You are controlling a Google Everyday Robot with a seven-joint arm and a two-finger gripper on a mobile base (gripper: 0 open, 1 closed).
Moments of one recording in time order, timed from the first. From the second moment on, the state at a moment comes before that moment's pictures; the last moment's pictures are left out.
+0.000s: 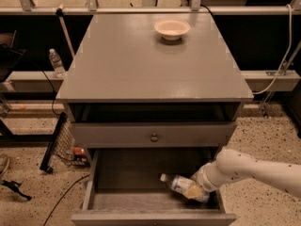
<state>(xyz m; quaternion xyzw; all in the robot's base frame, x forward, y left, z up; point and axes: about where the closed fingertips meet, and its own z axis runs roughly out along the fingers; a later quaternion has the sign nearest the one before) 0.484 -0.171 0.404 -0.49 0.84 0.17 0.16</state>
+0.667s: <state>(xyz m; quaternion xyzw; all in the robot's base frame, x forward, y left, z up) 0.485 -0.164 0.444 -0.52 0.82 0.17 0.18</state>
